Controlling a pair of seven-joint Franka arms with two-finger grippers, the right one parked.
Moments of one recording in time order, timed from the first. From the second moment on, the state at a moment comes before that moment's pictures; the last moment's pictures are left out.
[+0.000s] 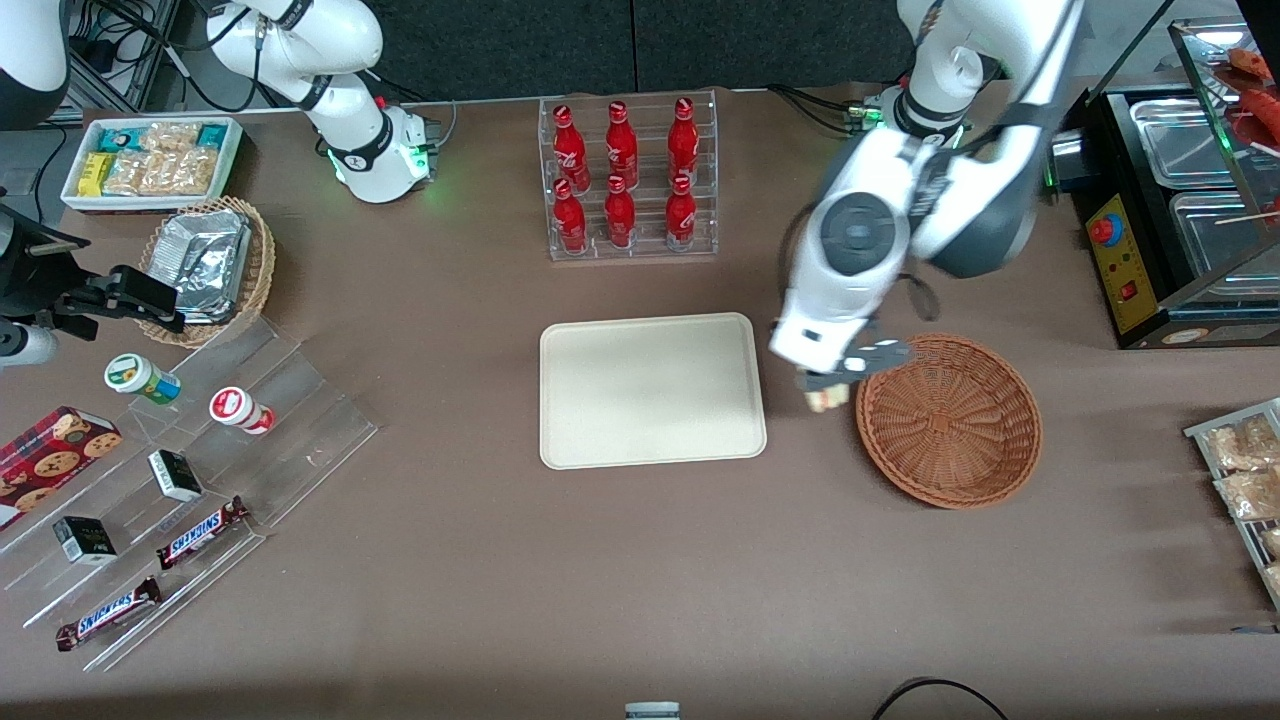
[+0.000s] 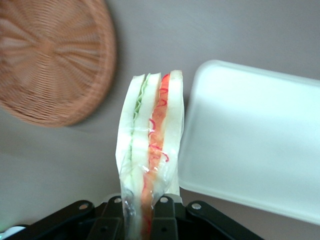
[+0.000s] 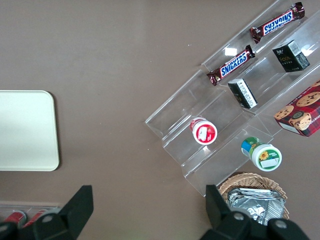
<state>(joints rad) -0.58 0.30 -0.02 -1.70 -0.01 1.79 -0.83</state>
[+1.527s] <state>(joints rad) -0.83 0.75 -0.01 -1.48 -0.04 2.14 -0.88</state>
